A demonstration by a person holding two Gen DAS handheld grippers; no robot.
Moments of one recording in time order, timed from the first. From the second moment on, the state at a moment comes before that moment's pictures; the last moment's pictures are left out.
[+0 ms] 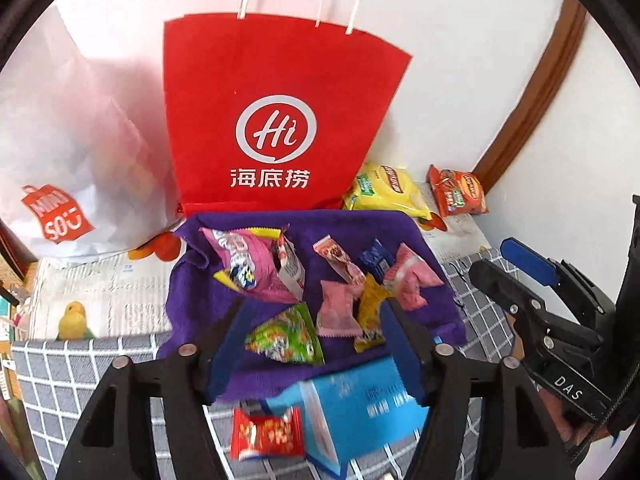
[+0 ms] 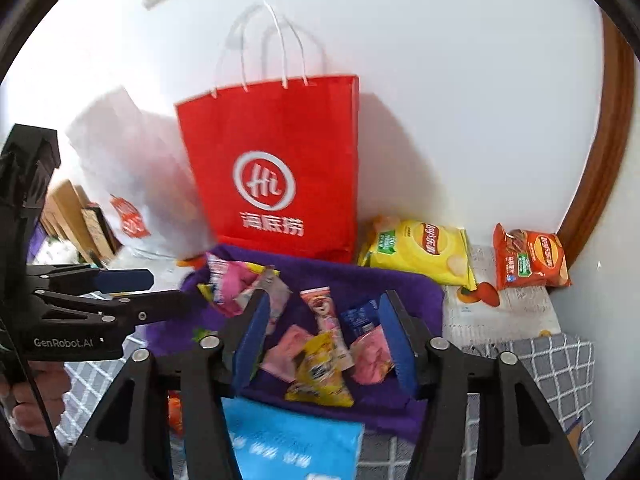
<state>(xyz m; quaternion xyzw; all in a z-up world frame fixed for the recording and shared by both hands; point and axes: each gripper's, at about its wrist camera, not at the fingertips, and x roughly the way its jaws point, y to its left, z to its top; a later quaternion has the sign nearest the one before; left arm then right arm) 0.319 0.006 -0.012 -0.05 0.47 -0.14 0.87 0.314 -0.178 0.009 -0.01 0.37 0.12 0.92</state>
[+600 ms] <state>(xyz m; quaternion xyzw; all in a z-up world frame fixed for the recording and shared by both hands) 0.226 0.058 -0.030 -0.06 0.47 -0.08 0.88 0.212 -0.162 -0.026 -0.01 0.43 0.09 0.90</state>
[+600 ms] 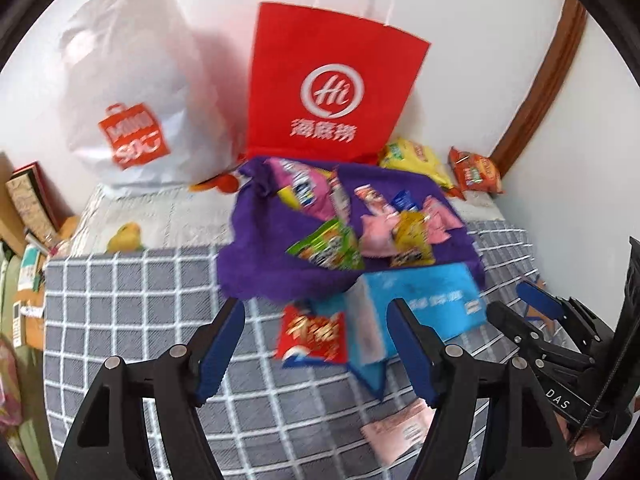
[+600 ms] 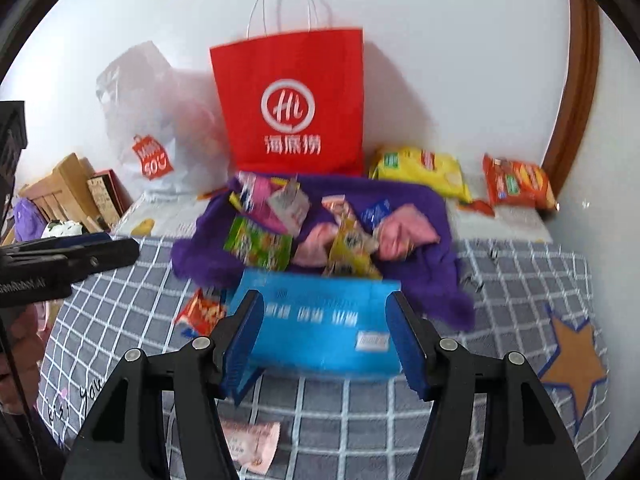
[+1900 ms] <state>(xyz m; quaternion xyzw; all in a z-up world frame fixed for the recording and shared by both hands) 0.178 0.103 -0.084 -0.08 0.52 -0.06 0.85 0.135 -0.100 -0.137 -0.03 0.51 0.17 0.84</state>
